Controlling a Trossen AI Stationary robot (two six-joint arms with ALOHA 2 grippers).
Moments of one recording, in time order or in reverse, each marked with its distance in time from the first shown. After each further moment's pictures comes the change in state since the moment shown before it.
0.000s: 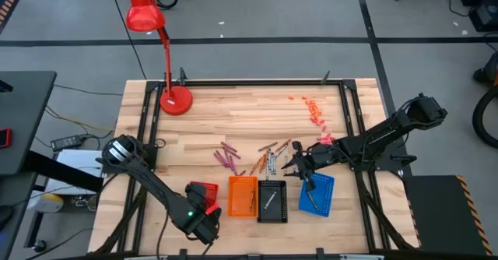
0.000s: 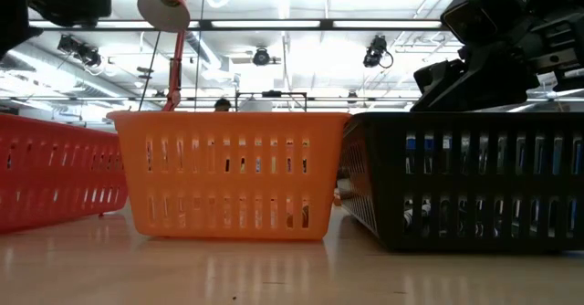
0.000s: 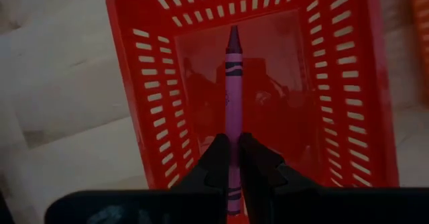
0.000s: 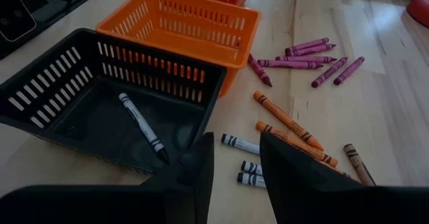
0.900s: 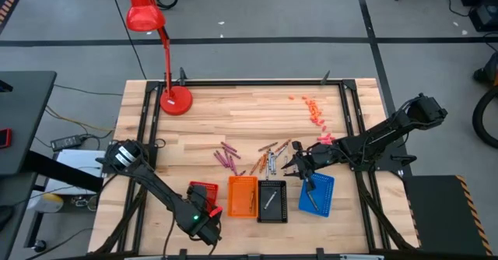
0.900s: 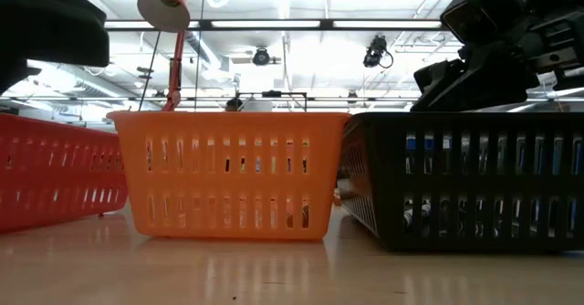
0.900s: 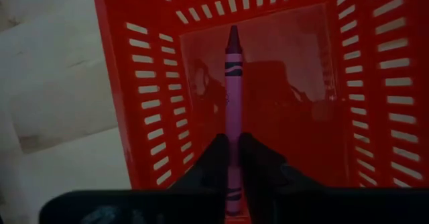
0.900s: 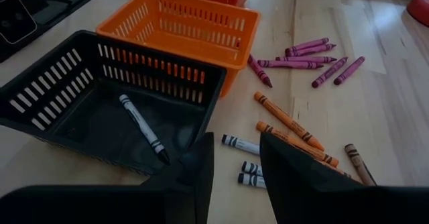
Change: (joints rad) left arm 0.003 0.068 0.000 -0.001 0.005 -0.012; right arm 0.001 0.000 0.000 0.002 0.000 0.007
